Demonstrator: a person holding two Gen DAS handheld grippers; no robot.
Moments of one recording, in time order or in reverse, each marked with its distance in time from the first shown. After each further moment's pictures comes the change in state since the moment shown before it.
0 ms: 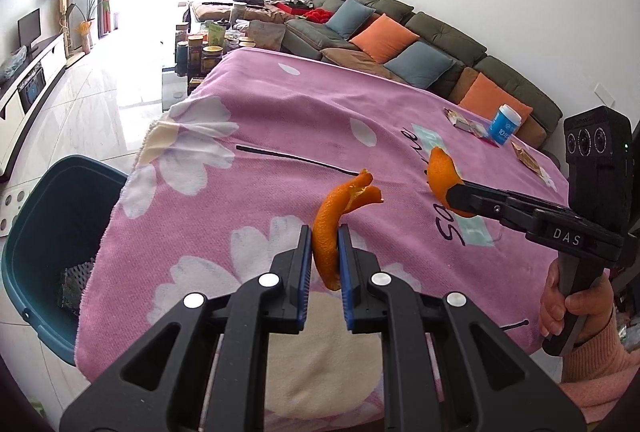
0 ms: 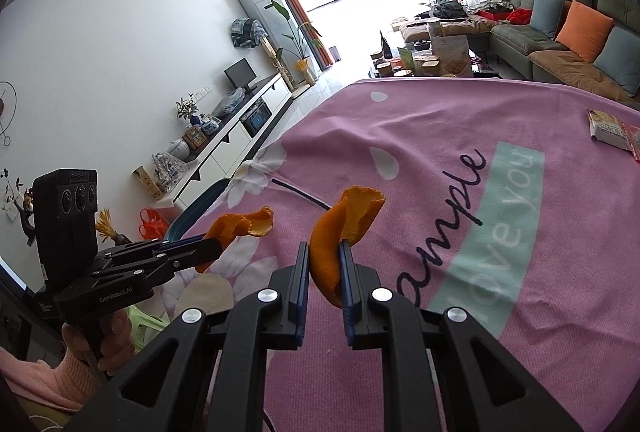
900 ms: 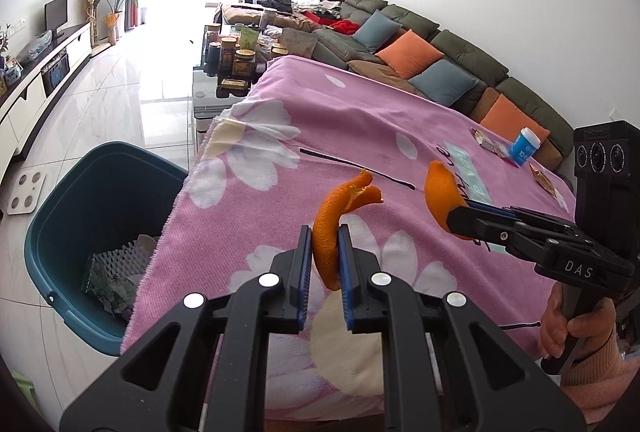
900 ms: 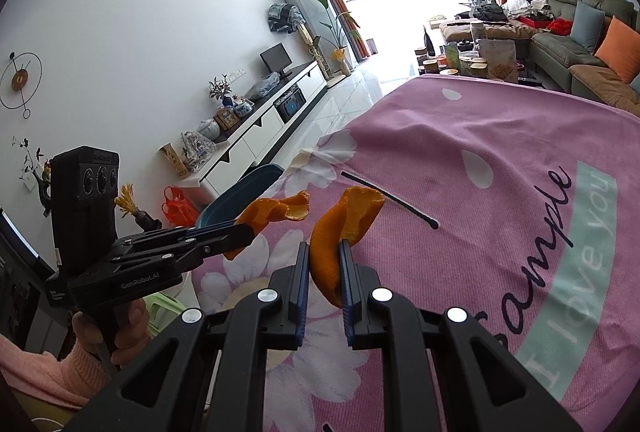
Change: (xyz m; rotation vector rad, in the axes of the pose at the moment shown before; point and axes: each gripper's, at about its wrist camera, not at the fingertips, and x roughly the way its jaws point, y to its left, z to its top) left arm -0.026 0.036 -0.009 -0.077 -0.041 0.059; right arm 0.030 0.055 0.004 -0.088 0.038 0.089
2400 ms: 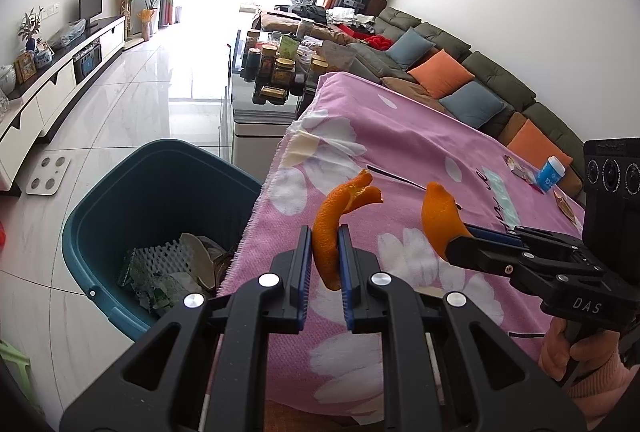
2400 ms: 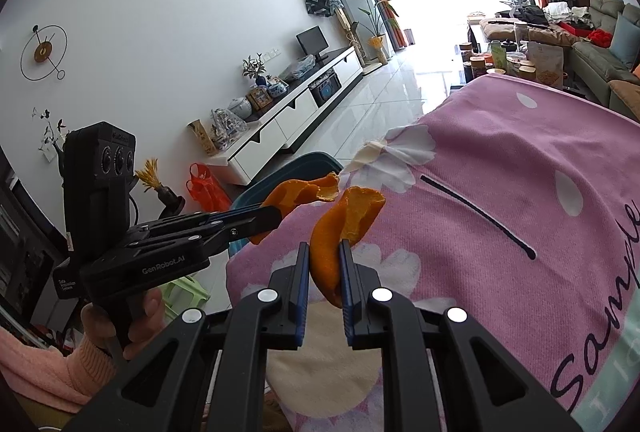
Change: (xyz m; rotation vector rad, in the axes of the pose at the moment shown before) left arm -0.022 0.044 -0.001 -0.085 -0.049 0.089; right arm 0.040 0.047 0.011 -0.083 0.058 0.097
